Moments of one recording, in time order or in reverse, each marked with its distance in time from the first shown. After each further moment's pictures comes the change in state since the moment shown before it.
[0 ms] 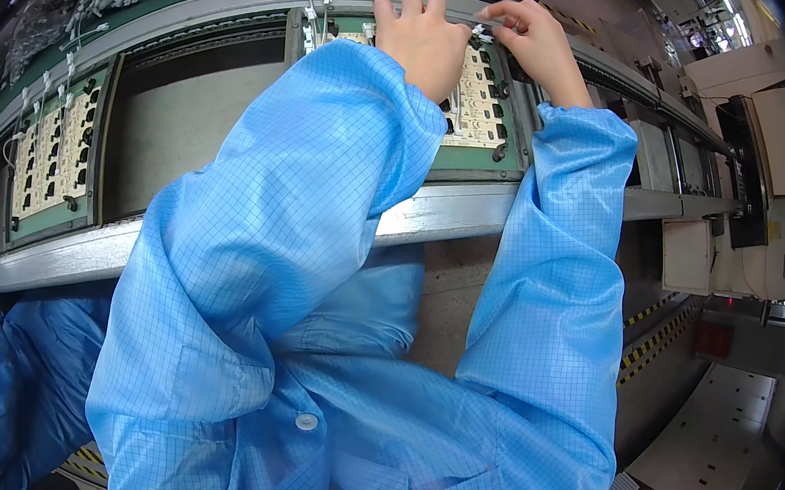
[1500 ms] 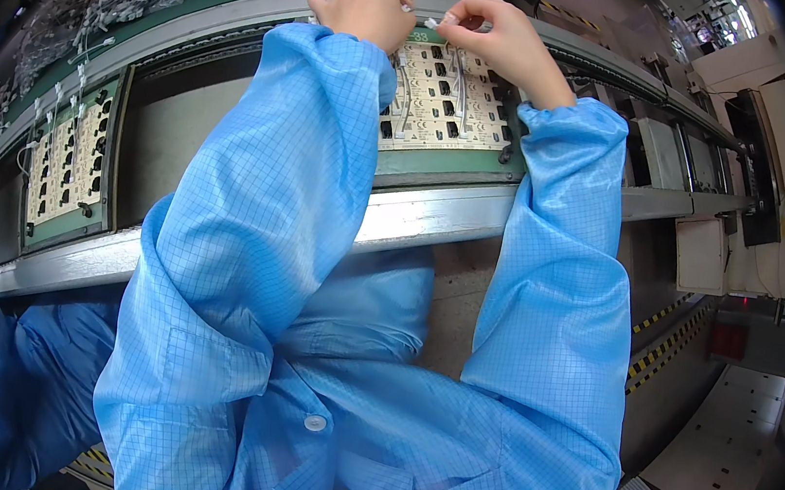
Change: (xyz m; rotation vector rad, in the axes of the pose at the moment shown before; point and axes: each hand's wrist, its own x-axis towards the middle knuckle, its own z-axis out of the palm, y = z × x) left_hand 0.035 -0.065 -0.005 -0.270 -0.218 -0.327; right_hand 0.005 -0.046 0.012 0.297 -0.089 -0.054
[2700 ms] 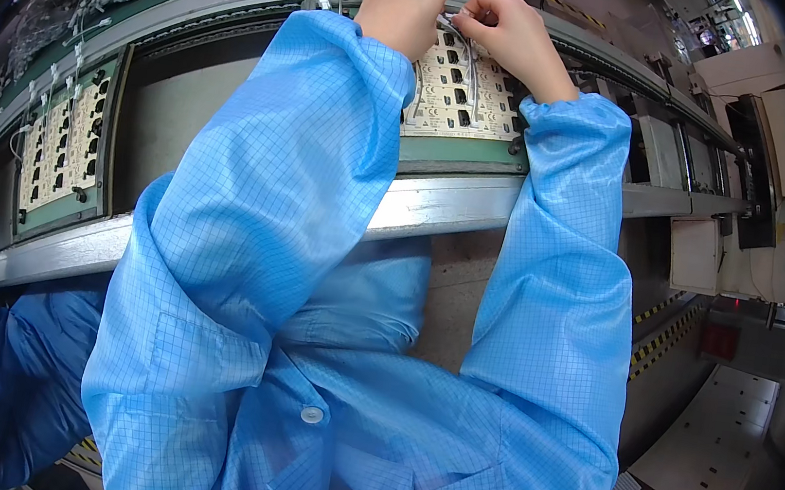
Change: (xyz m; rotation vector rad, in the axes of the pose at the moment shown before) left_hand -0.014 0.000 0.019 -0.315 0.196 0.504; right_hand -0.001 0.033 0.013 -0.213 0.089 0.035
